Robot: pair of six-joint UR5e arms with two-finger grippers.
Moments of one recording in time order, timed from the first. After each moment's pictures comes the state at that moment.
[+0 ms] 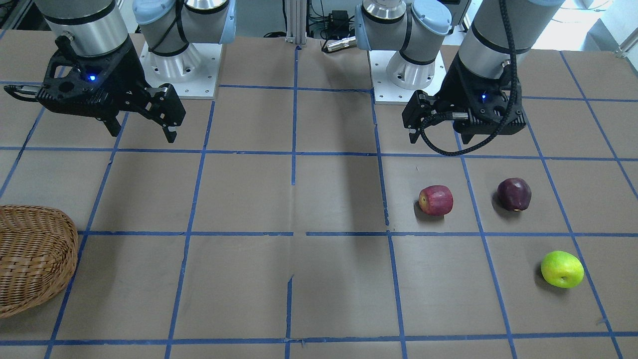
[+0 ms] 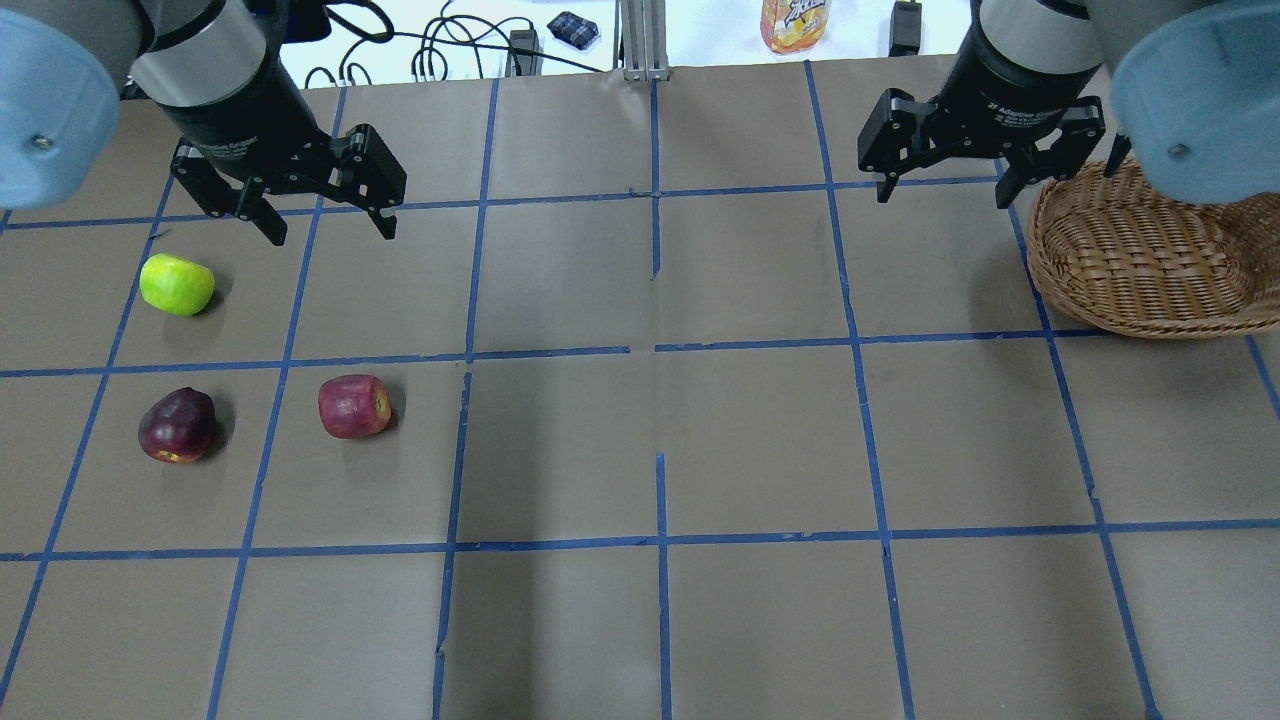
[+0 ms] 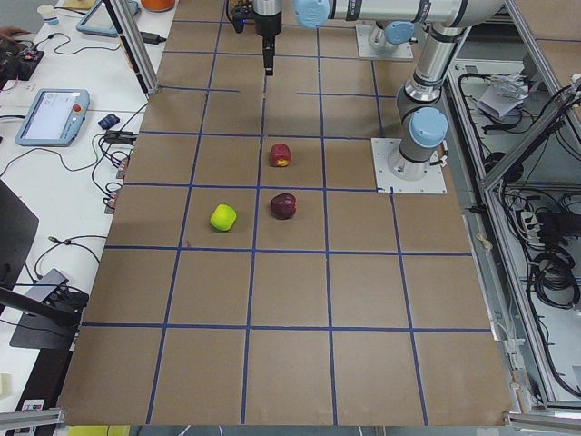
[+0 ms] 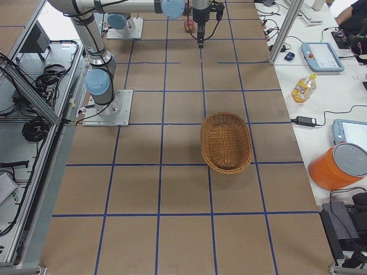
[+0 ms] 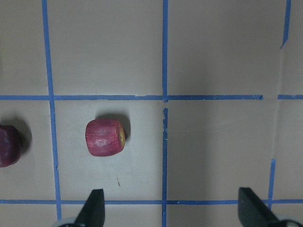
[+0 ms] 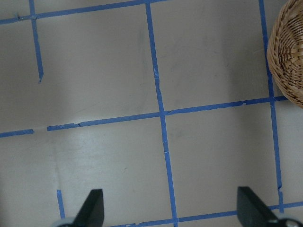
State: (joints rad) left arm -1.55 -1.61 -1.52 -1.58 1.57 0.01; right arm 1.58 -1.57 1.58 -1.68 -1.58 0.13
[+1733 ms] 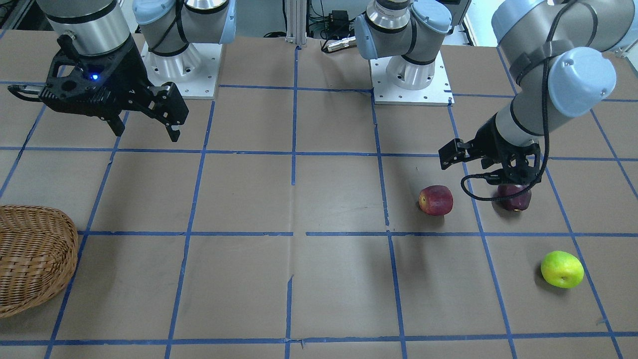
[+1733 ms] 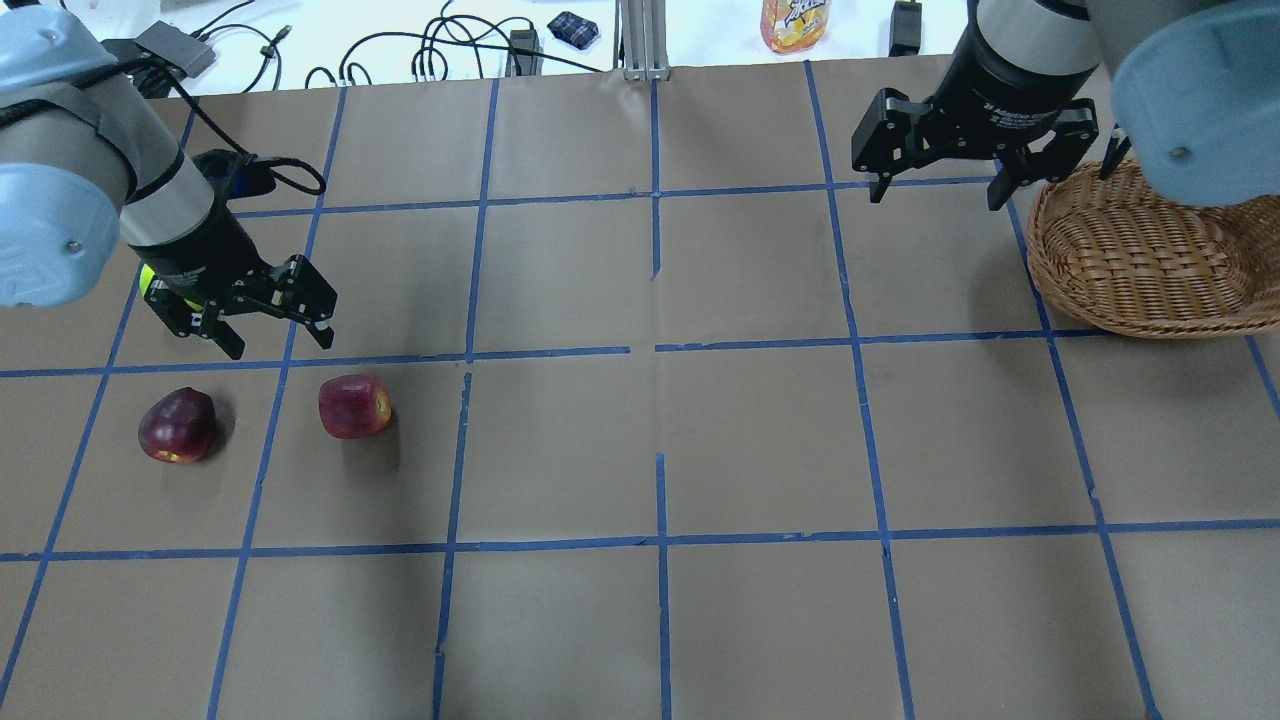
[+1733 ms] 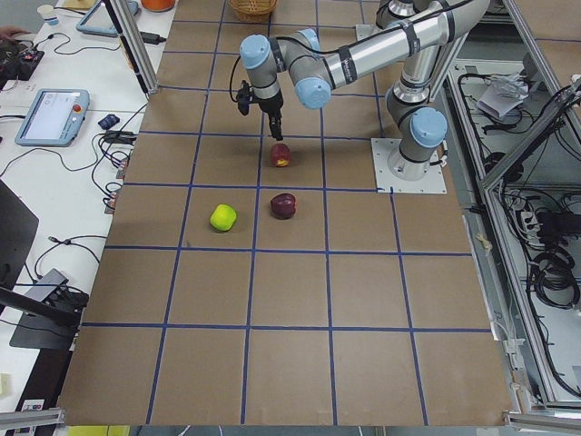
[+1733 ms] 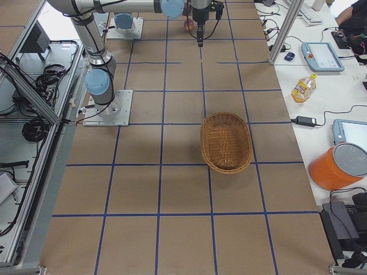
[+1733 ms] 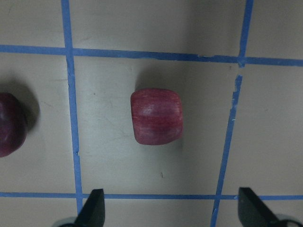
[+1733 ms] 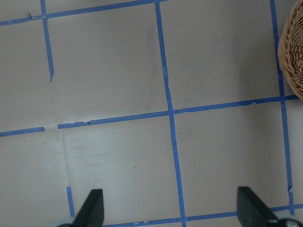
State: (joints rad) left arm -1.30 -1.70 -1.83 -1.37 1.56 0.21; right arm 1.58 -1.58 1.58 -1.68 -1.54 0.13
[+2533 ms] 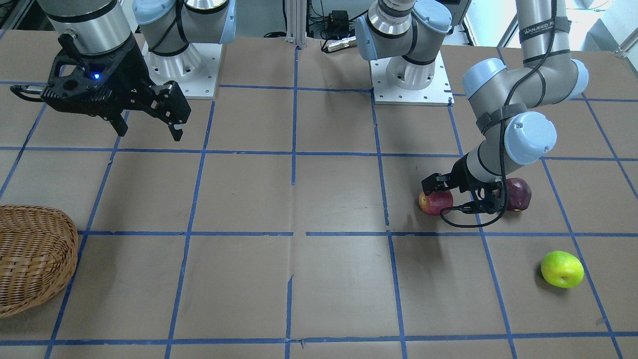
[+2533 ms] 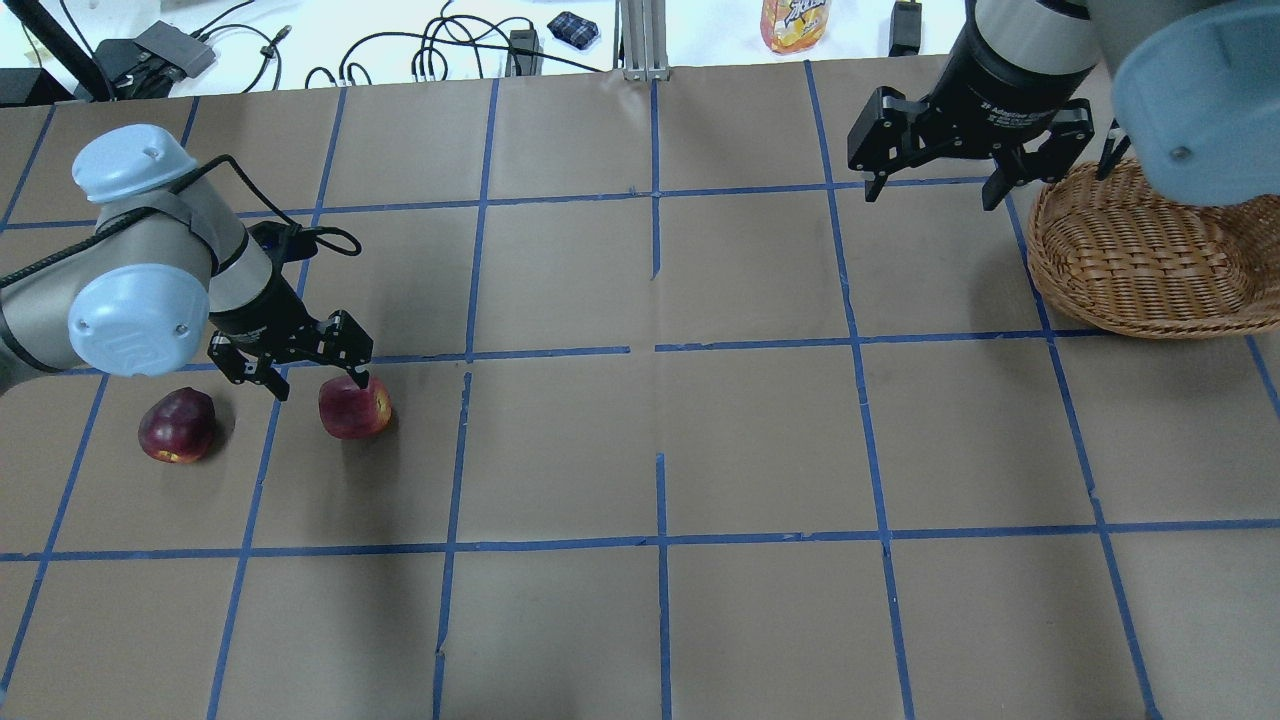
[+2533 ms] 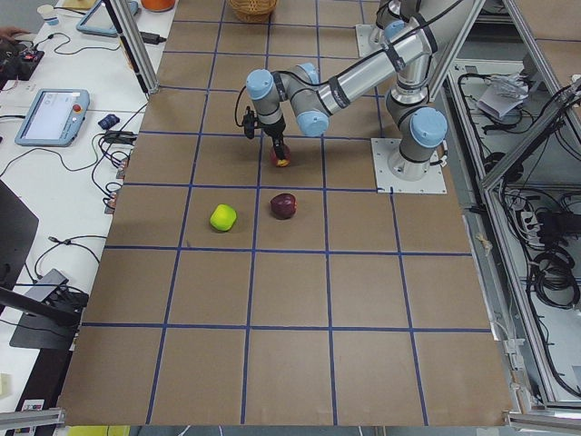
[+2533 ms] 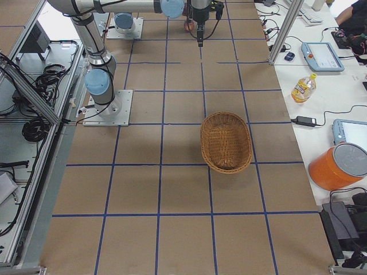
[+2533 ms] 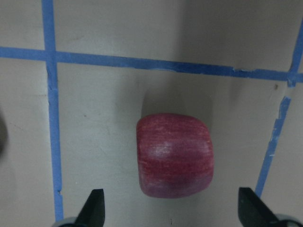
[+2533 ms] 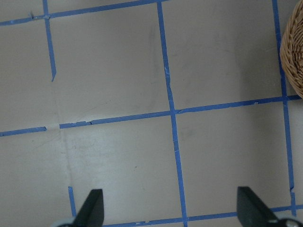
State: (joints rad) left arm -1.30 -1.79 -2.00 -1.12 1.56 0.15; right arm 1.58 -1.58 1.58 -1.68 -1.54 0.13
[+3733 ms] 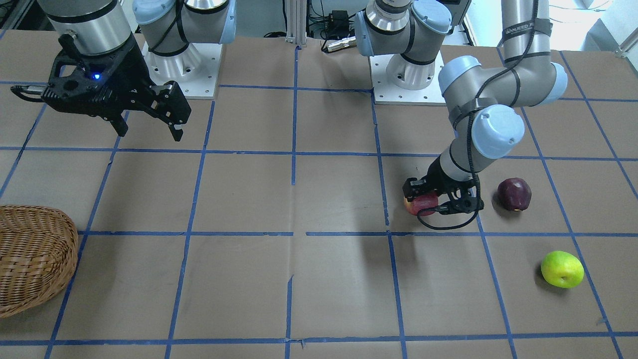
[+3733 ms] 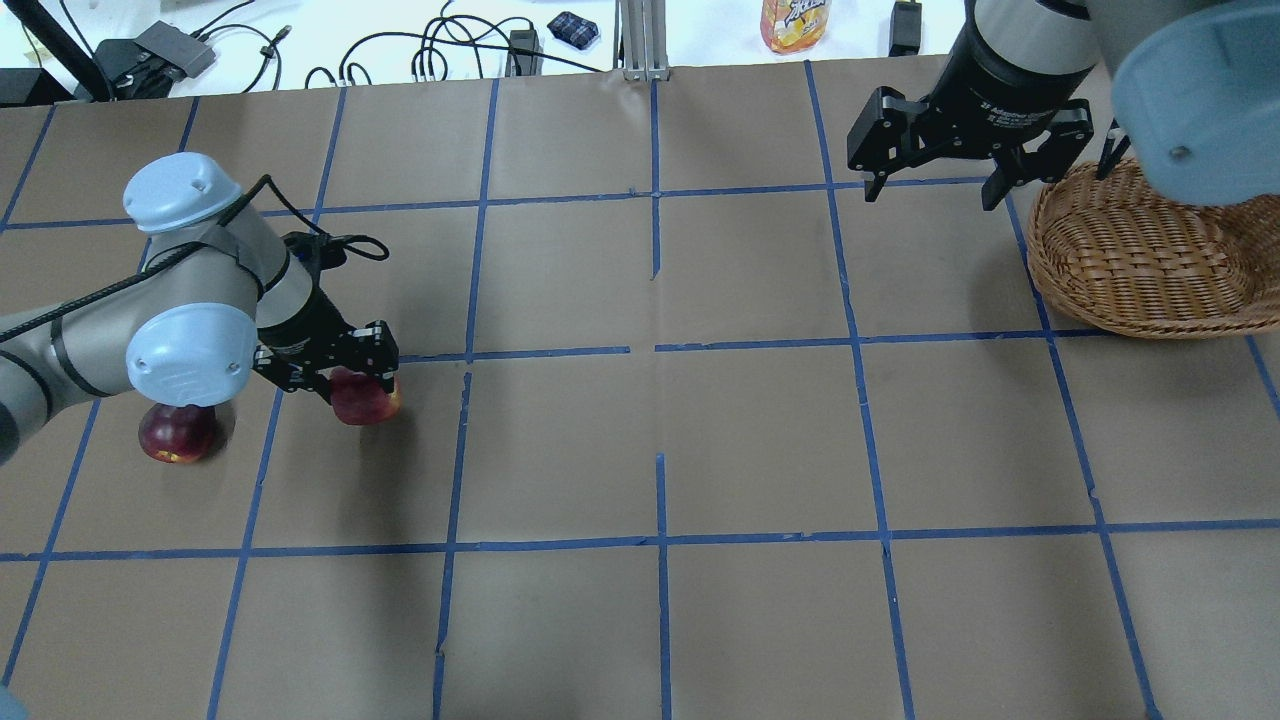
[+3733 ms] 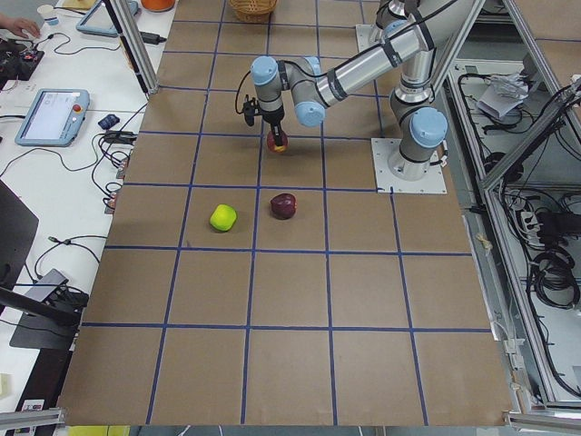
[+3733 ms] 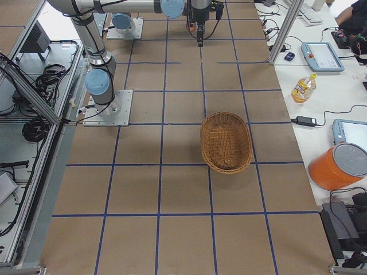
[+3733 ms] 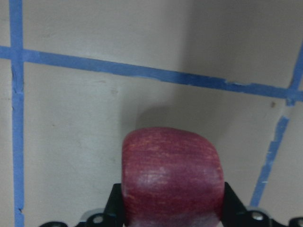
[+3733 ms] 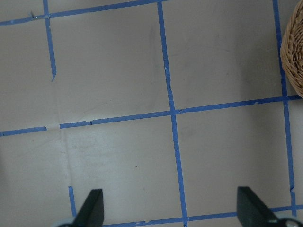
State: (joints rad) left arm -1.47 -1.78 -1.98 -1.06 1.52 -0.06; right arm 1.58 -1.58 1.58 -1.68 -1.54 0.13
